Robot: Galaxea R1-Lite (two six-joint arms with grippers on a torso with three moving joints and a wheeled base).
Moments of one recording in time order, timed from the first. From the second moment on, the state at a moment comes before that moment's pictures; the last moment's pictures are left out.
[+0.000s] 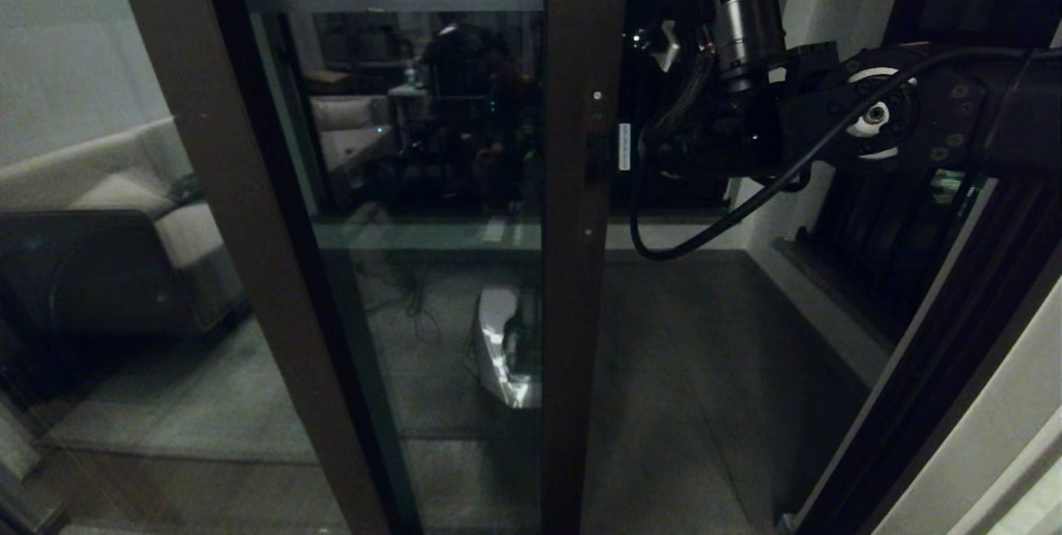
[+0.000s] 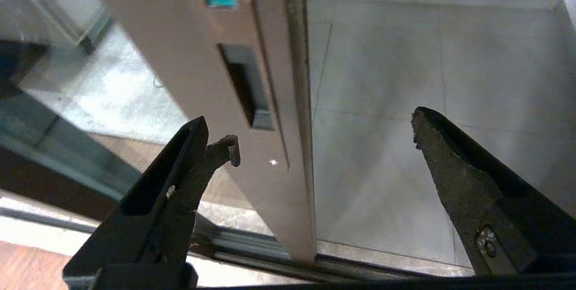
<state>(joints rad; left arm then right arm) 0.00 0.00 -0.03 0.09 -0.04 0.11 0.56 2.02 -1.96 0.28 -0.29 0.21</state>
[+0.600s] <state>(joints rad) 0.00 0.00 -0.03 0.09 -0.04 0.11 0.53 2.06 -1.96 0.25 -0.29 0.21</state>
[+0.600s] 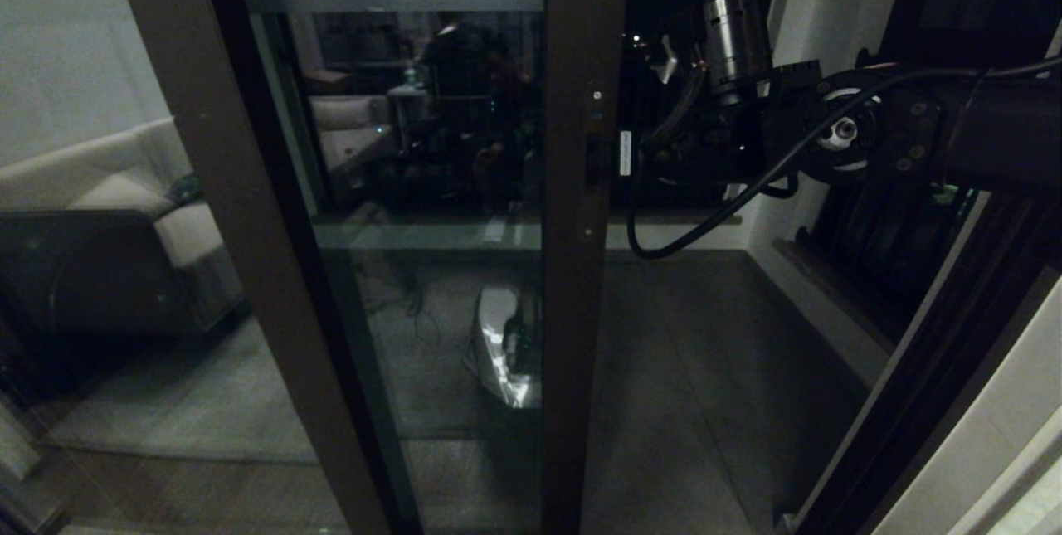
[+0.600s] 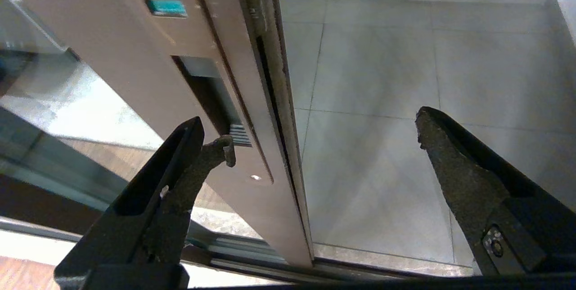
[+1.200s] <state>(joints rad) 0.00 0.00 -0.03 0.09 -0.04 0.11 0.50 2.09 -1.96 0.20 -0.29 0.21</state>
